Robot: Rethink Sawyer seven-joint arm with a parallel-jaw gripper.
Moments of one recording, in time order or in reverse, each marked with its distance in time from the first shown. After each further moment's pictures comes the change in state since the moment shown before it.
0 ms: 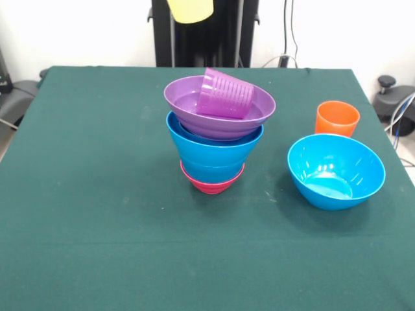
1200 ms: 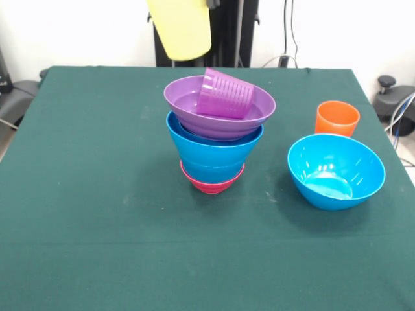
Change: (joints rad) arm 0.137 0.222 -0.135 -0.278 -0.120 0.016 0.000
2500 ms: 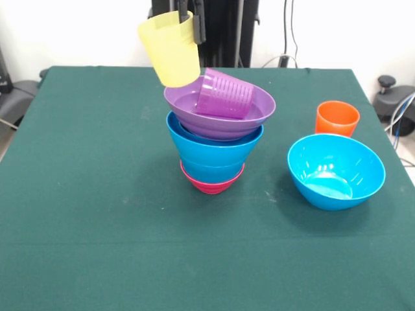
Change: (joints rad) arm -0.009 0.095 -0.034 -0.003 -0.033 0.000 0.000
